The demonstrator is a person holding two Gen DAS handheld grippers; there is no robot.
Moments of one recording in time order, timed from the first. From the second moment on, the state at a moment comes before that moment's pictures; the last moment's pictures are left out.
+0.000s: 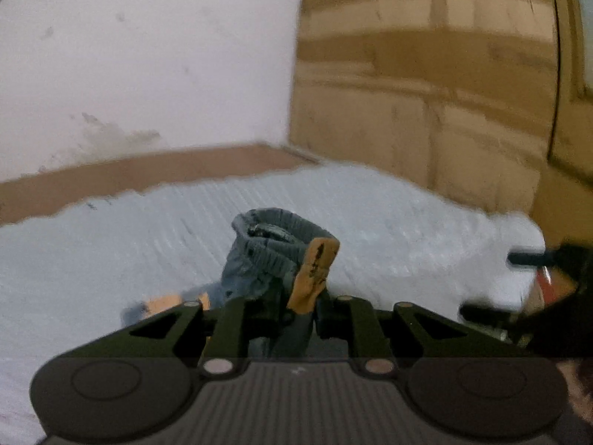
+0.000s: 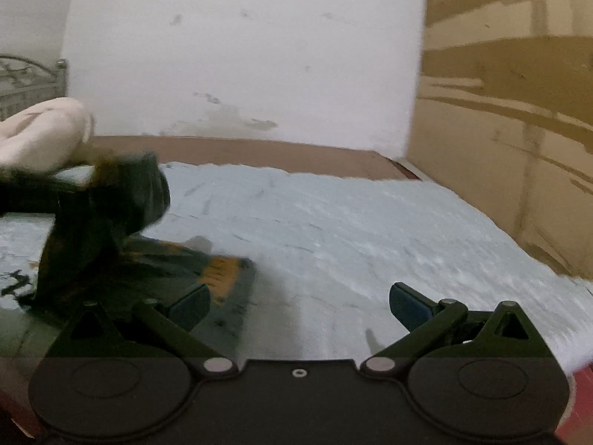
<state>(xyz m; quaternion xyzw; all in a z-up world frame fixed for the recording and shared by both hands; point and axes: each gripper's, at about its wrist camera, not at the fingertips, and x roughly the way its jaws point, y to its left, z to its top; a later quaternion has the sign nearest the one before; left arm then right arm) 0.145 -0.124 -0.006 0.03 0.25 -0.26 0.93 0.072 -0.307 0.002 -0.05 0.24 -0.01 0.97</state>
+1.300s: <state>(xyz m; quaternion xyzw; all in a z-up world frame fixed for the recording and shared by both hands) 0.110 -0.119 -0.026 0.09 0.29 -0.32 0.90 0.189 -0.302 -0.029 0.18 0.32 0.15 0.92</state>
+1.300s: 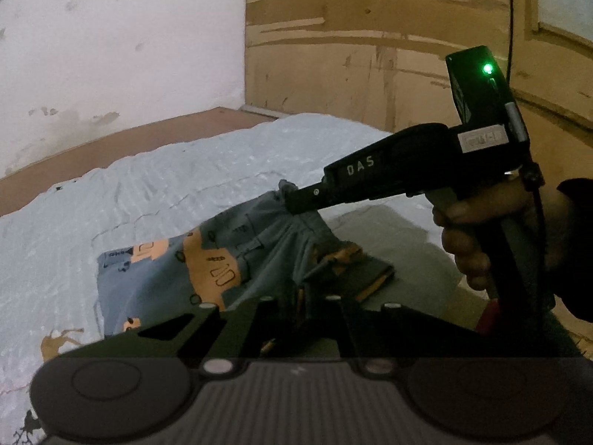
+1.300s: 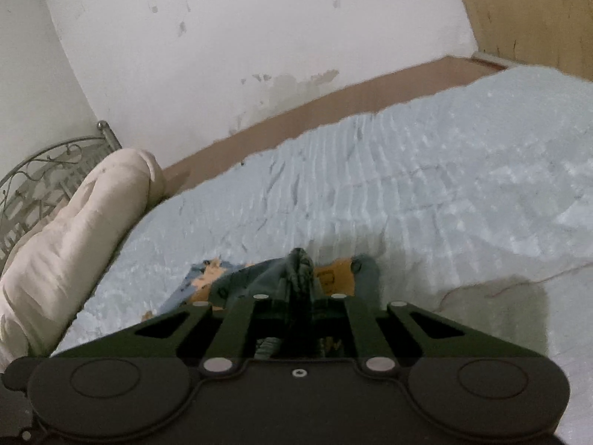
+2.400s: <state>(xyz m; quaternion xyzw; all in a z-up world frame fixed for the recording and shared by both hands) 0.146 -0.029 -0.062 0.00 0.40 -0.06 0.91 0.153 -0.273 -0.043 0.01 0.44 0.01 0.90</state>
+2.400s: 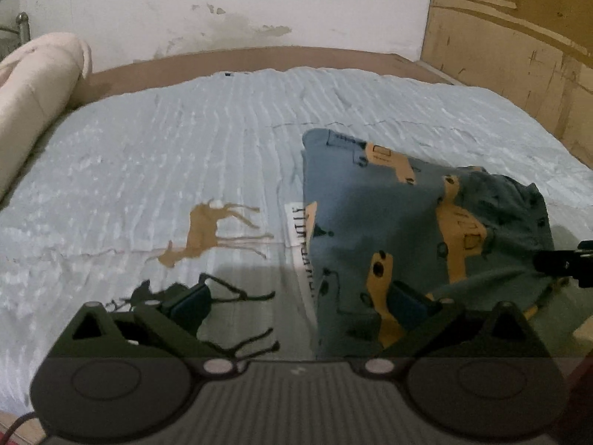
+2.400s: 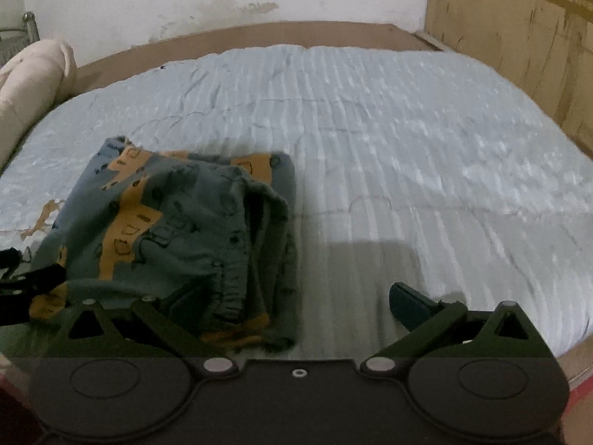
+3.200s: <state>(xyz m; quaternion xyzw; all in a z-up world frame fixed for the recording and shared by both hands) 0.260 -0.048 -0.074 -0.02 0.41 -0.05 0.91 0.229 -0.260 -0.057 -0.04 0.35 0.04 0.94</state>
